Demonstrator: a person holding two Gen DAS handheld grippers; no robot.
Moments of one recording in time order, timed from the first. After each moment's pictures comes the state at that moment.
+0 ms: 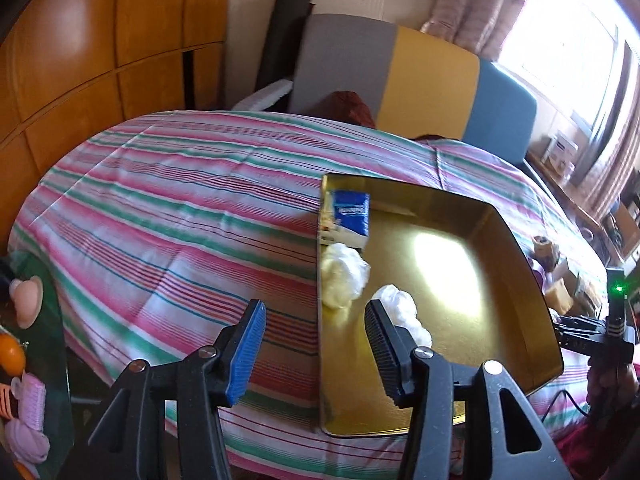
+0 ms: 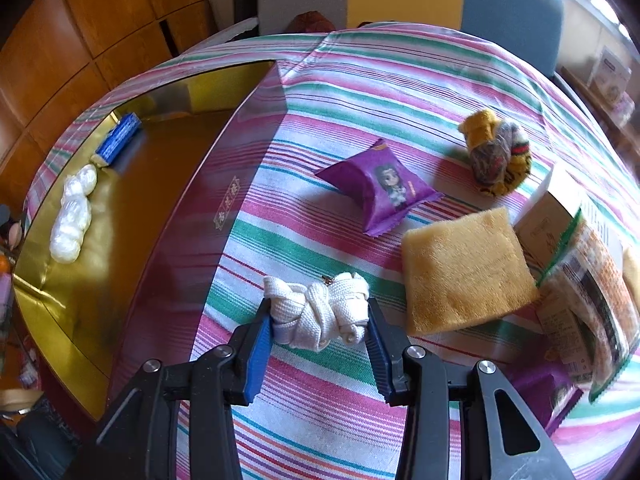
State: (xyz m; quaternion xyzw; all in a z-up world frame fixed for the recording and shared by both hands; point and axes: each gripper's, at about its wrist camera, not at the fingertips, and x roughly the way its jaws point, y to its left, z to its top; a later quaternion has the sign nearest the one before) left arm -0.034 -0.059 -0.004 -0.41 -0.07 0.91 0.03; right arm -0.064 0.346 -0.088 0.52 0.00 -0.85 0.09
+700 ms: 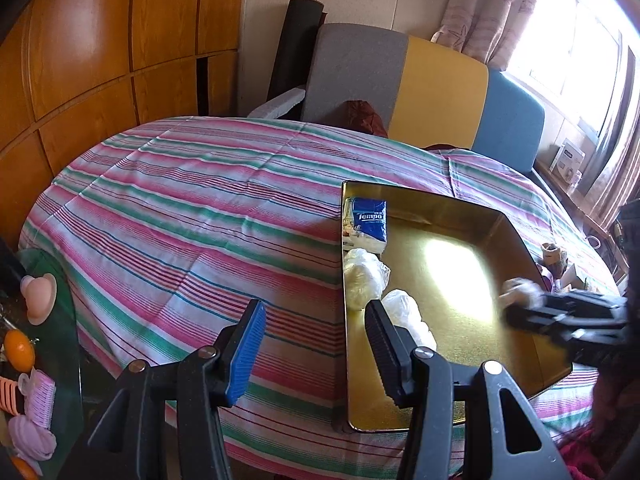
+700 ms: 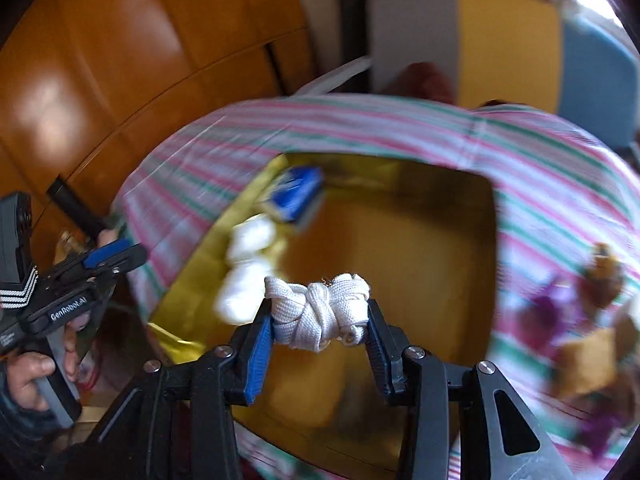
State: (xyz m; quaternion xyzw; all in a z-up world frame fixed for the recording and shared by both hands) left arm -0.025 -0.071 -0.004 -0.40 -0.07 0.91 0.01; right arm -0.056 0.178 -0.016 0.46 0.00 -0.85 0.27
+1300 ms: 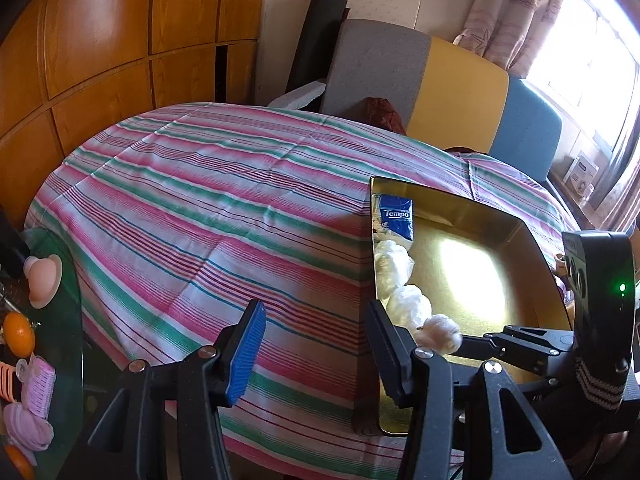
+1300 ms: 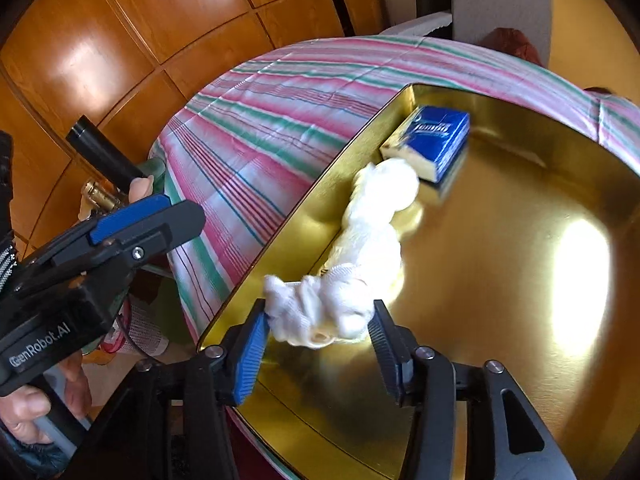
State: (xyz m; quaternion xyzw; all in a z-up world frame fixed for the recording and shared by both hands) left arm -0.027 -0.088 -0.014 -0.41 -0.09 0.91 -0.01; right arm -0.064 0.077 -0.069 0.51 0.02 -0.79 0.34
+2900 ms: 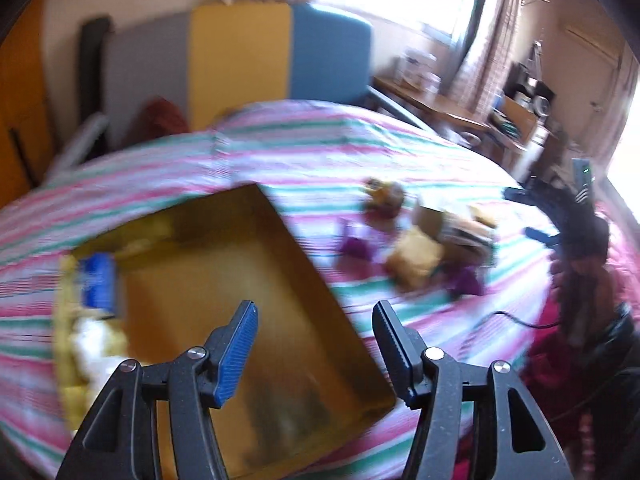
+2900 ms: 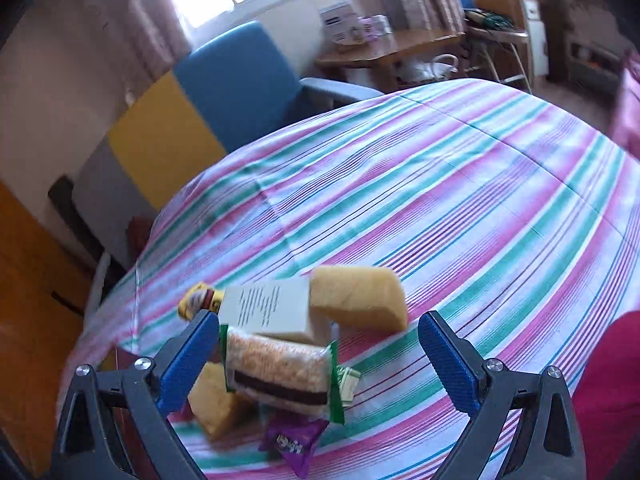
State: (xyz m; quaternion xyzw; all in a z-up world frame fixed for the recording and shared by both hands) left arm -0.060 0.174 0.018 -0.44 0.04 0.84 0.30; right arm 0.006 0.571 -0.012 0.34 -0.32 -0.86 -0.19
